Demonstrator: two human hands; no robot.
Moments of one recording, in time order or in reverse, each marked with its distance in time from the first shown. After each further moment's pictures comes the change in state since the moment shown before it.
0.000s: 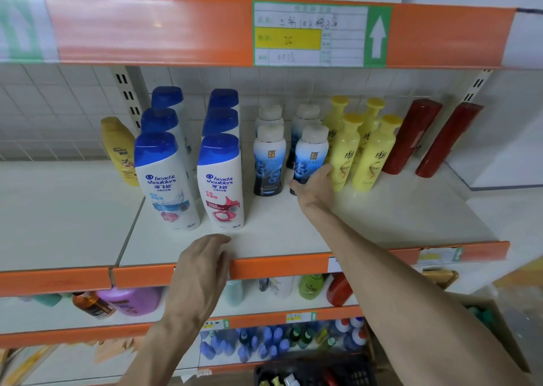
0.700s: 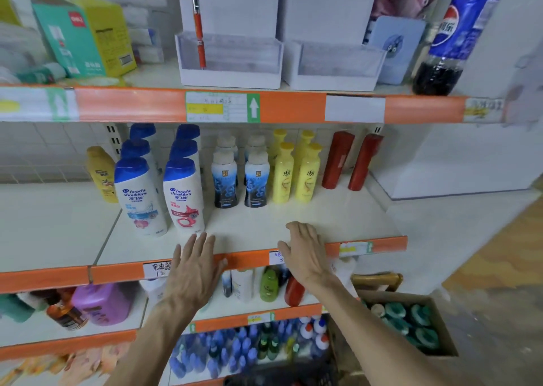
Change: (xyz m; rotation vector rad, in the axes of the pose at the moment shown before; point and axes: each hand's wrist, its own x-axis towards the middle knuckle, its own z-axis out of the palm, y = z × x) left_hand -0.024 0.087 -0.005 0.321 -0.279 -0.065; right_hand -0.111 0.084 -0.138 -0.521 -0.164 -0.450
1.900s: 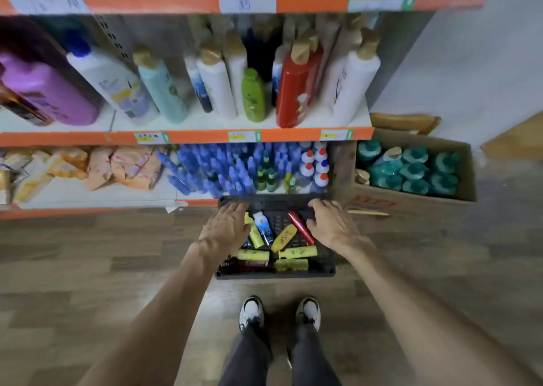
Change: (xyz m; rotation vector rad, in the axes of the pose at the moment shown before) left_hand -0.173 0.108 0.330 -0.142 -0.497 -0.071; right_hand -0.244 0.221 0.226 -0.063 -0.655 0.043
